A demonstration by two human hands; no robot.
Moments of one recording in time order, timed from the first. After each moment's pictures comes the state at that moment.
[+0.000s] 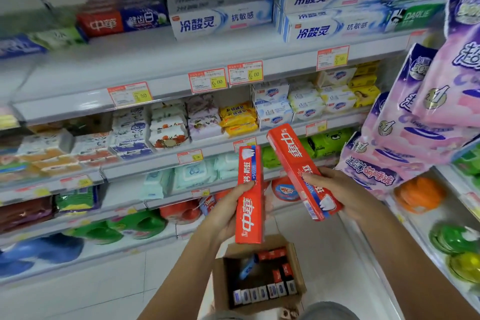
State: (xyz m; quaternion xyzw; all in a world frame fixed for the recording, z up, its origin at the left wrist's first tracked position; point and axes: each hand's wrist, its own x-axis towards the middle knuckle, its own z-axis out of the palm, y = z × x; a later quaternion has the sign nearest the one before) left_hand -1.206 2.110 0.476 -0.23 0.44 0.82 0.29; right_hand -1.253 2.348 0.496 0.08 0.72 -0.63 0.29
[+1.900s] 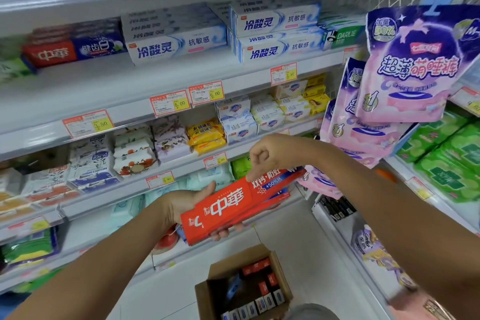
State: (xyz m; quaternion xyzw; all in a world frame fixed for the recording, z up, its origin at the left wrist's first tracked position) left_hand -1.267 2.062 0.509 0.07 0.54 0.58 0.60; right_hand -1.298 2.309 0.604 -0.24 0.89 -0.26 0.29
